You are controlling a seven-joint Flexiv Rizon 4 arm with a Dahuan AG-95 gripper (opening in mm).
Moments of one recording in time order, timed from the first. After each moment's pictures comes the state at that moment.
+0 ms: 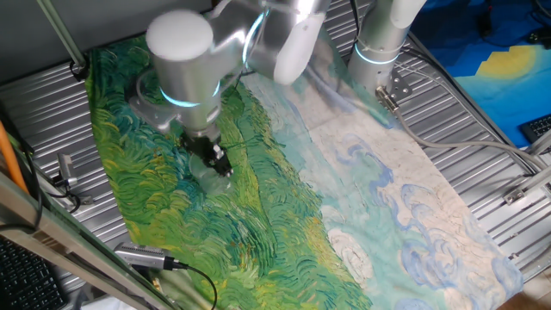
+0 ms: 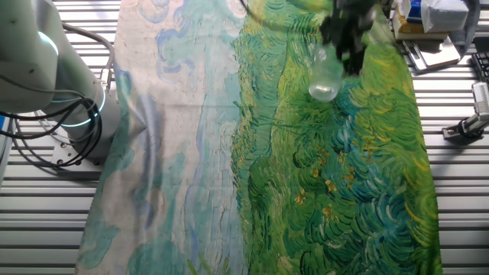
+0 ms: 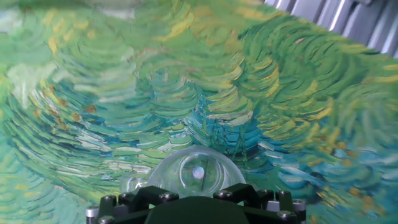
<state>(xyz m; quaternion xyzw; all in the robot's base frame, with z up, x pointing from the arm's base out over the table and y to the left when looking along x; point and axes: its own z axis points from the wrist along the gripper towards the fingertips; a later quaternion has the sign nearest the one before) 0.551 0.111 0.192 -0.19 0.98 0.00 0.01</state>
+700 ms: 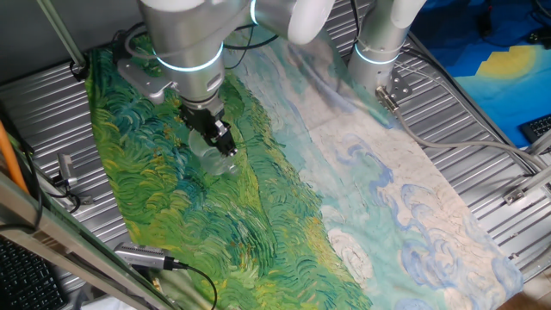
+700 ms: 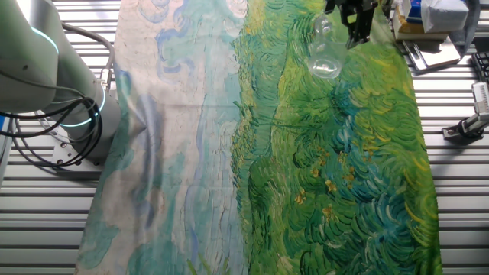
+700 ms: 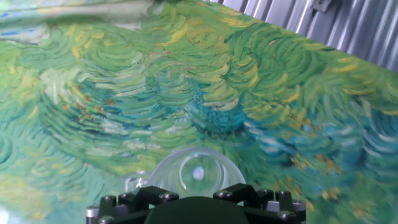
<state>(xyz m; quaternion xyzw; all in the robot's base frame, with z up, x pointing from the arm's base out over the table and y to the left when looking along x) 0.546 0.115 0.241 -0.18 0.98 -0.02 0.00</state>
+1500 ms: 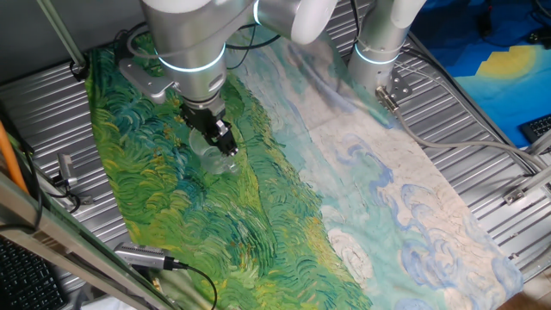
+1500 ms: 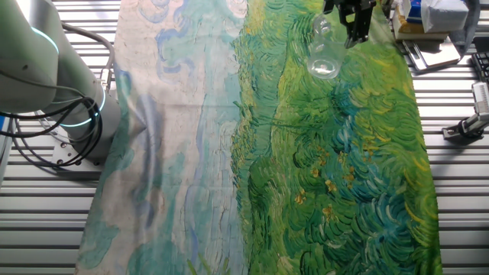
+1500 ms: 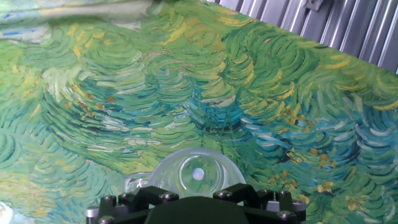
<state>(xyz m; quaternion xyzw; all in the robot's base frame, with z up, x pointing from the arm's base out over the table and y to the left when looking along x) 0.544 0.115 0.243 -0.18 0.98 -0.03 0.00</state>
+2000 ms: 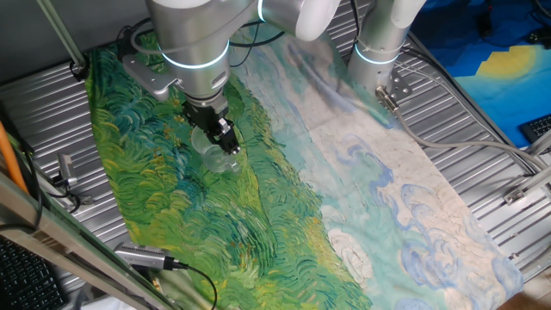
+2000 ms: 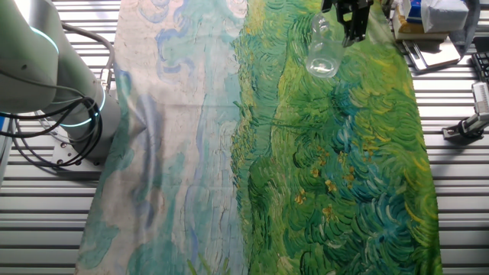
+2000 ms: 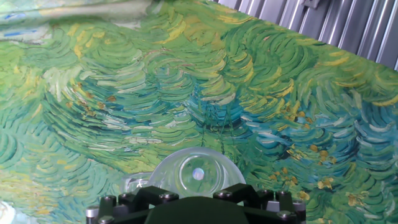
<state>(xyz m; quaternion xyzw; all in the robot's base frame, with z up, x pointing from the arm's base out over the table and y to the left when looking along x) 0.541 0.116 0.246 -0.17 0.98 -0.03 0.00</state>
